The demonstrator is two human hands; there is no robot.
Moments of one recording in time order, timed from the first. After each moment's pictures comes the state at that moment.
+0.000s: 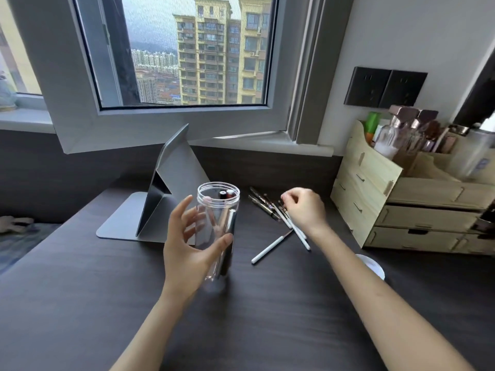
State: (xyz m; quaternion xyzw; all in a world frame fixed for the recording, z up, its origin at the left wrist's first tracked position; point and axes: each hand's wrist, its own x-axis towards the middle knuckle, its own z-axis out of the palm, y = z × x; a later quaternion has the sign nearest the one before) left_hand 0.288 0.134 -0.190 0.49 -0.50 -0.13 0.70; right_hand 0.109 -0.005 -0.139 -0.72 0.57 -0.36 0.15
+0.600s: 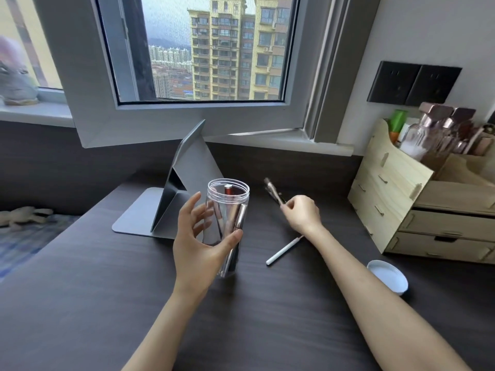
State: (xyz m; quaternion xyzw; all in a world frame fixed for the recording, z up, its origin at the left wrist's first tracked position) left_hand 0.294 0.130 -0.191 0.52 -0.47 -0.12 0.71; right_hand 0.139 -0.040 -0.171 -0.73 0.62 -0.25 0.16
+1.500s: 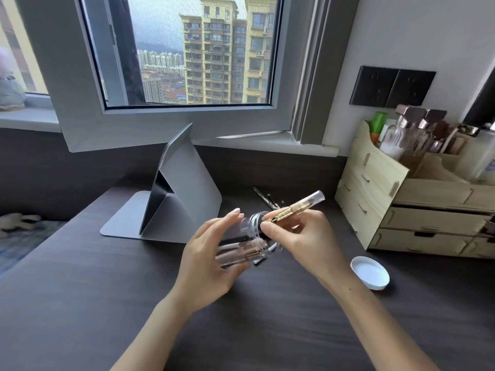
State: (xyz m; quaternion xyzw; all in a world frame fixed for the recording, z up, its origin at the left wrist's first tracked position) left_hand 0.279 0.139 -0.188 0.48 -0.68 -0.02 0.55; right_hand 0.104 0.095 -0.122 -0.74 0.42 -0.44 0.28
